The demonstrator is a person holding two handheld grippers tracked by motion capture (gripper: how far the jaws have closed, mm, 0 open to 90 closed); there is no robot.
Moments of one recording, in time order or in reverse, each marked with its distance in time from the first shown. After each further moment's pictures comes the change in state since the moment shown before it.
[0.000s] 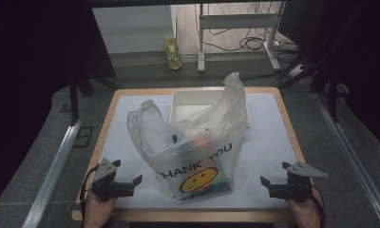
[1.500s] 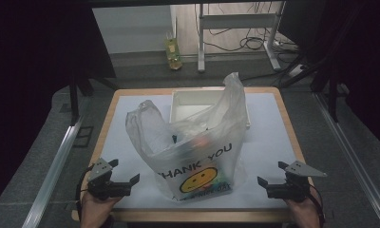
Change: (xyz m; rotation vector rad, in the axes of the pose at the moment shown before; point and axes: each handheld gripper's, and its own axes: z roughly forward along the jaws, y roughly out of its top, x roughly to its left) left arm -0.002 0.008 -0.013 -0.010 0.009 0.006; right arm 0.006 0.005 0.001 -0.030 0.062 0.005
